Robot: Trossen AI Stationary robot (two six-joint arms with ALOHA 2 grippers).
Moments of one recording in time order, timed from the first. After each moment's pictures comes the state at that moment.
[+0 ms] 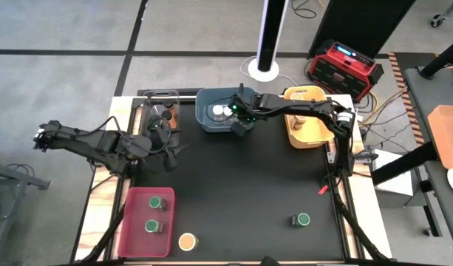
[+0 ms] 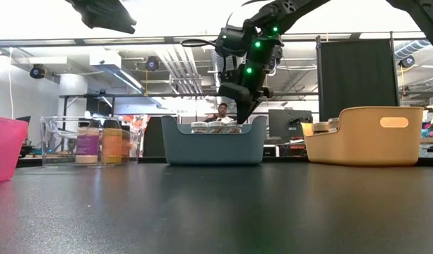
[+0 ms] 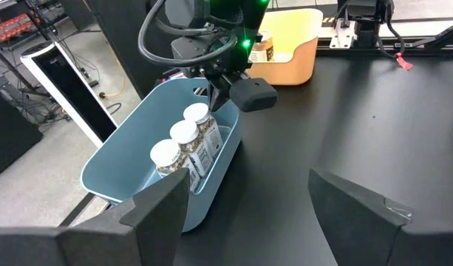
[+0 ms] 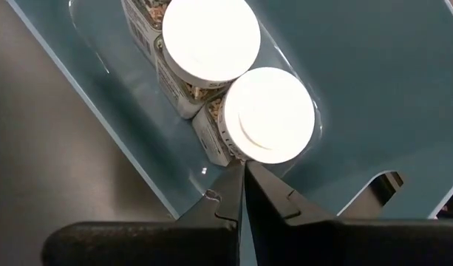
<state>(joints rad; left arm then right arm) -0.23 0.85 0.86 -0.51 -0.67 -0.13 -0.37 1.96 1.61 -0.77 0.29 0.11</state>
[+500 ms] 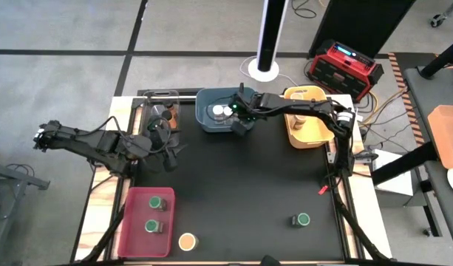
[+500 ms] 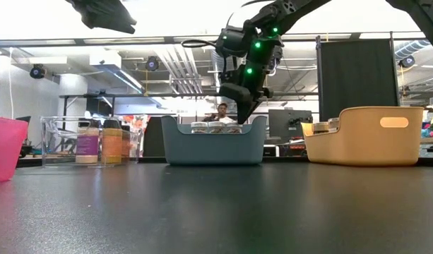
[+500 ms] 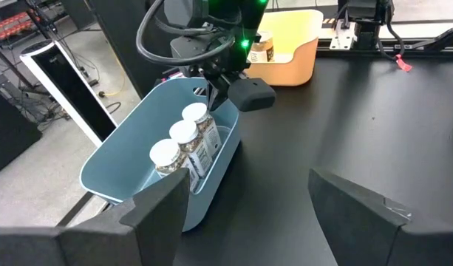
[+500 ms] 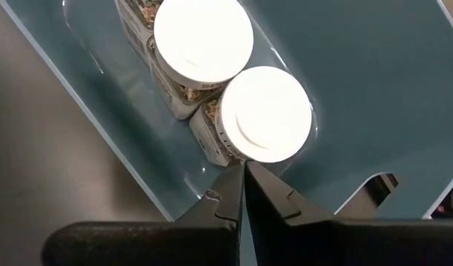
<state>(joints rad) -0.23 0.85 0.85 -0.51 -0.67 -0.14 -0.38 1.96 1.61 -0.77 0.29 0.10</state>
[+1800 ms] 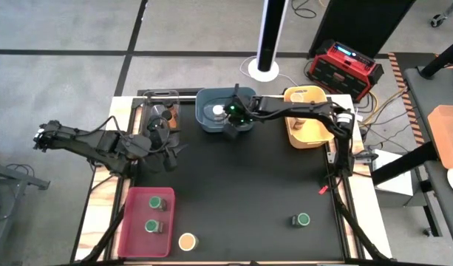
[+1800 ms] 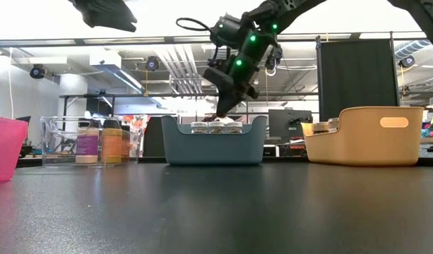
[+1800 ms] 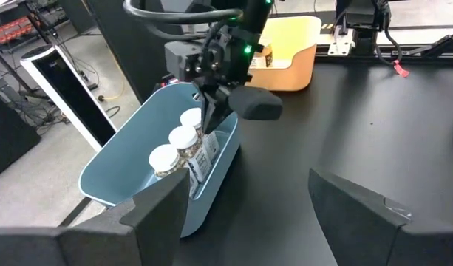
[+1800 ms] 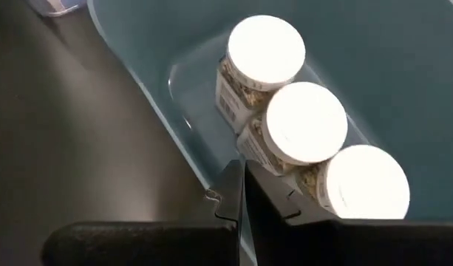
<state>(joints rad) -0.23 0.85 0.85 -0.49 -0.67 -0.13 -0.34 1.96 1.61 -0.59 0.15 0.13</state>
